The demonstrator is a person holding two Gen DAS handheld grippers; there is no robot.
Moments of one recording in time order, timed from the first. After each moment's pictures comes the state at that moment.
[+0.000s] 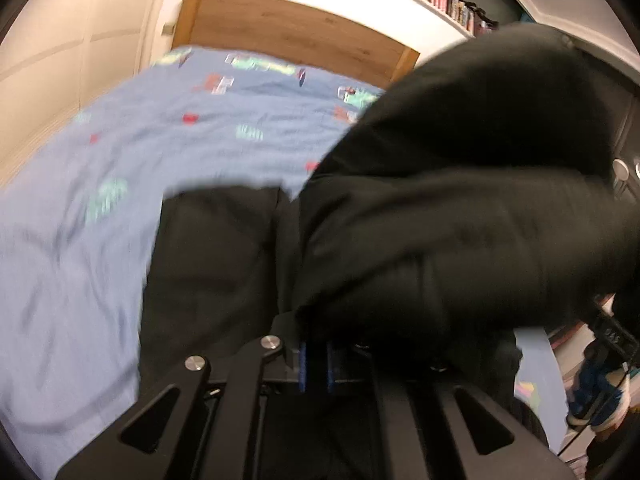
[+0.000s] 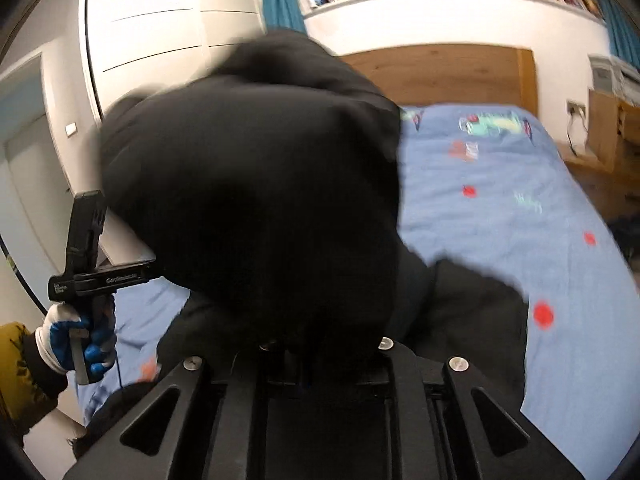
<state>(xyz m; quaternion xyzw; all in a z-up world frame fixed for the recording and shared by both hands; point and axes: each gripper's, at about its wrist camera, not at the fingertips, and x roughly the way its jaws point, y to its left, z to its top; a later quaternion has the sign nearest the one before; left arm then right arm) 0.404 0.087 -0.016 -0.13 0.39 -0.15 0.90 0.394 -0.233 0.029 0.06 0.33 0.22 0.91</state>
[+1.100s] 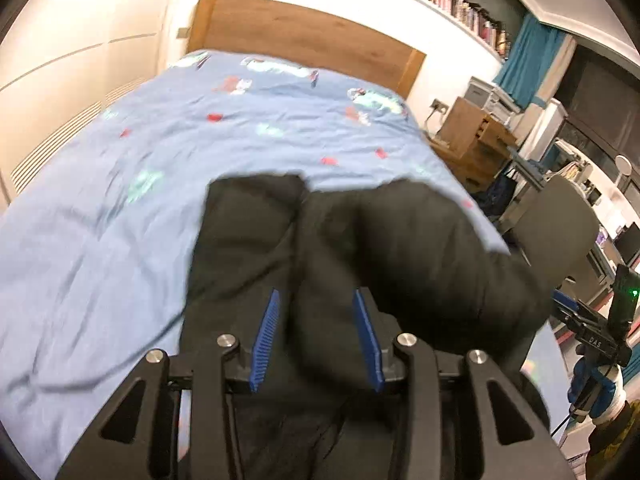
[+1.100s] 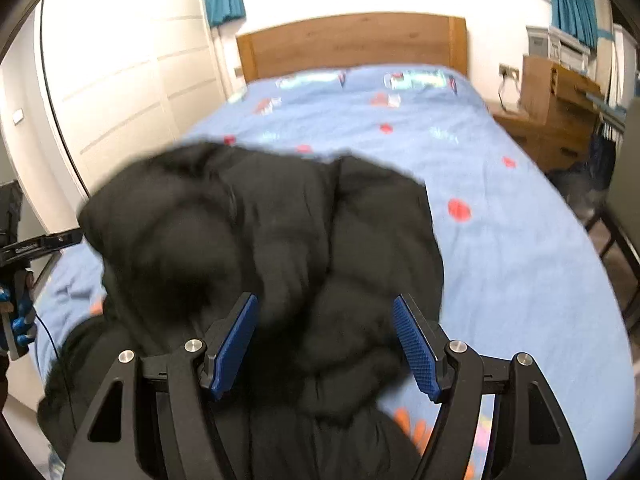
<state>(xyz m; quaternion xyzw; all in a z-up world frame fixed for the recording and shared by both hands) 0.344 0.115 0.031 -0.11 0.38 -0.13 0.91 0.344 -0.263 0.014 0.02 0.36 0.11 0.92</state>
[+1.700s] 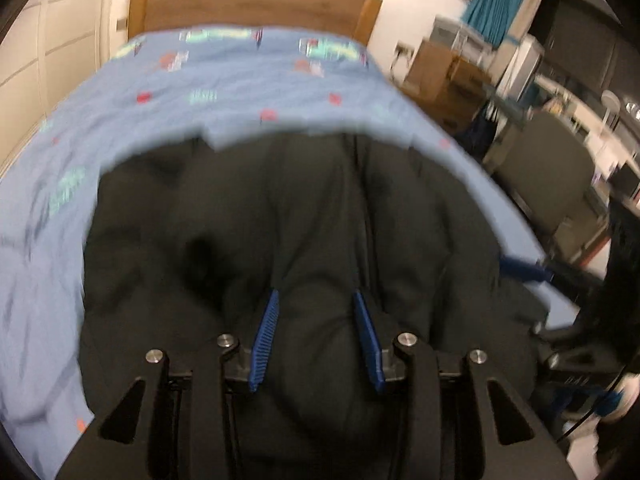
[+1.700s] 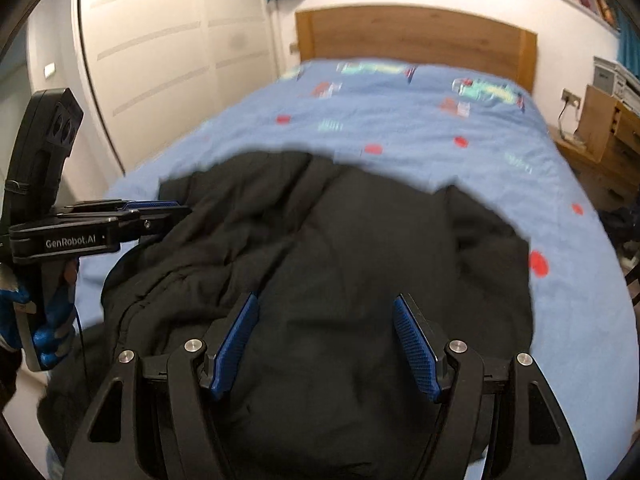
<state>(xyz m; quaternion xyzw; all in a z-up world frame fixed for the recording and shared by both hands) 0.378 0.013 -0.035 -0.04 0.45 -0.18 0.88 0.382 -0.176 -0.031 -0.05 0.41 0.19 0.89</state>
